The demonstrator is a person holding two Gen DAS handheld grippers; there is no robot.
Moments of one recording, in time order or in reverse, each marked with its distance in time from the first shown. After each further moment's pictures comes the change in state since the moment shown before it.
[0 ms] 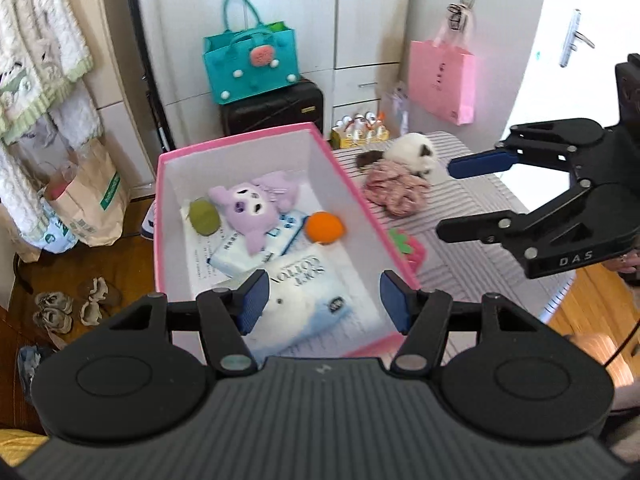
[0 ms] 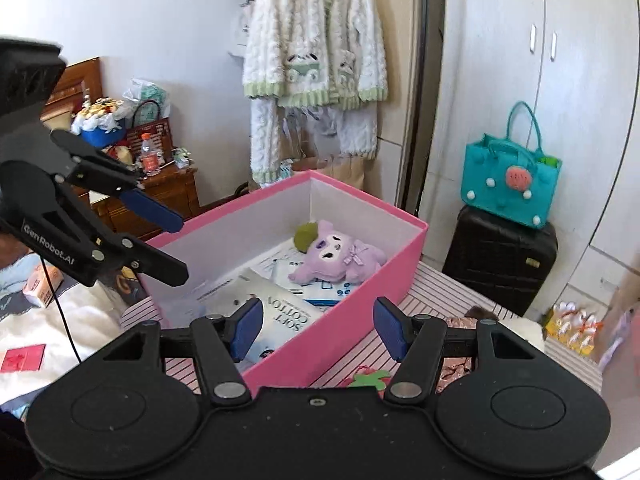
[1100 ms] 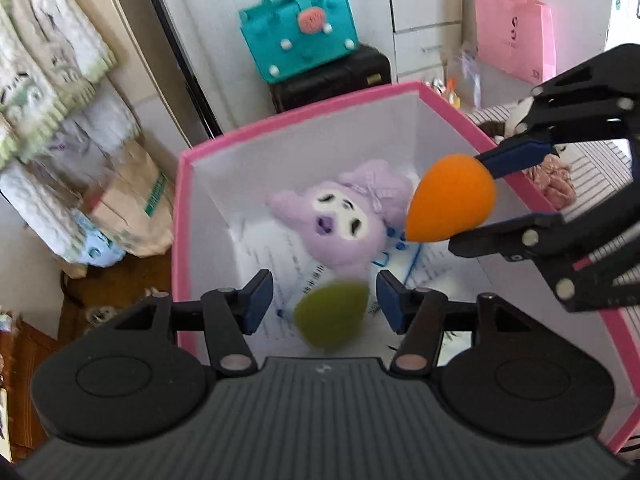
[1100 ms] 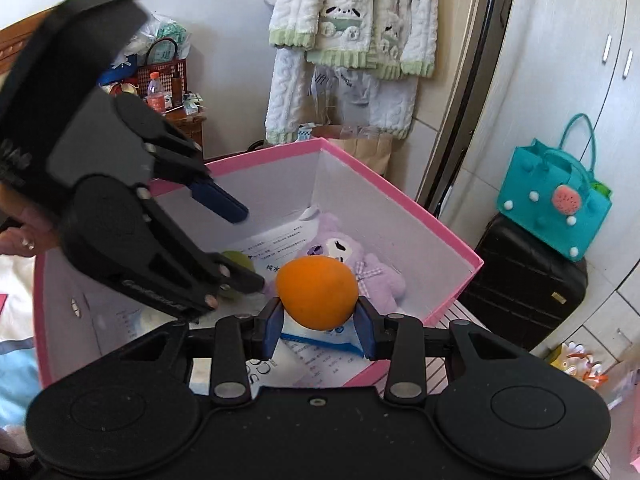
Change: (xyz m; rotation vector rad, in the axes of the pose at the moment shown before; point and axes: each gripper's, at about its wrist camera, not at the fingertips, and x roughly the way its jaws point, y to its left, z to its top) left arm 0.130 0.056 0.023 0.070 0.059 0.207; right arm 0.127 -0.019 0.029 -0.176 0.115 0.042
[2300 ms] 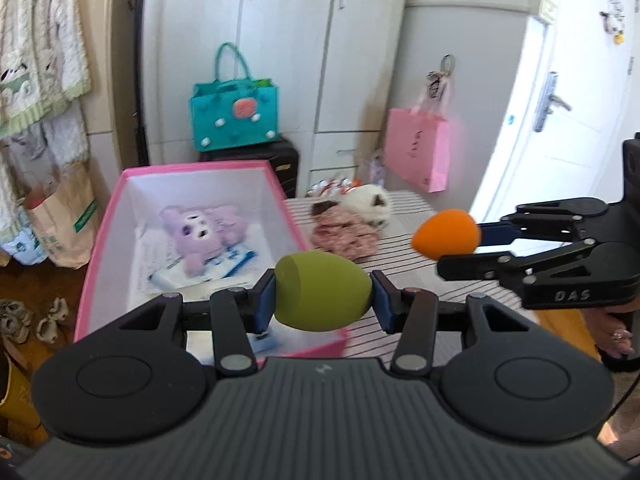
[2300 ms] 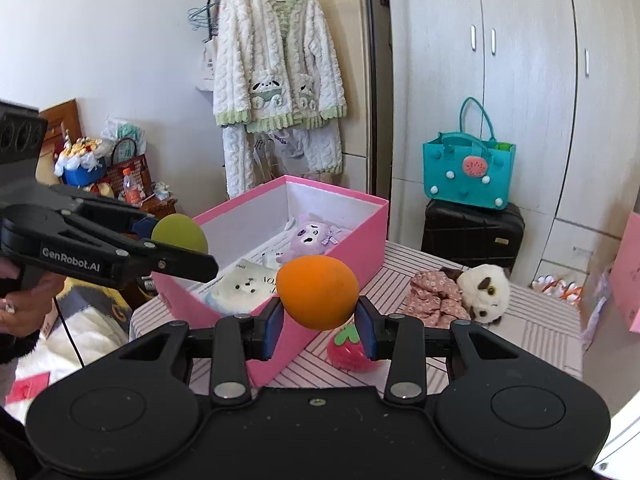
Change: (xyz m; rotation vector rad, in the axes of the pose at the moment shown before) left arm -0.136 -0.070 -0.066 -0.192 -0.284 -0.255; right arm -0.179 0.044 -0.107 0.305 -0.202 -0.112
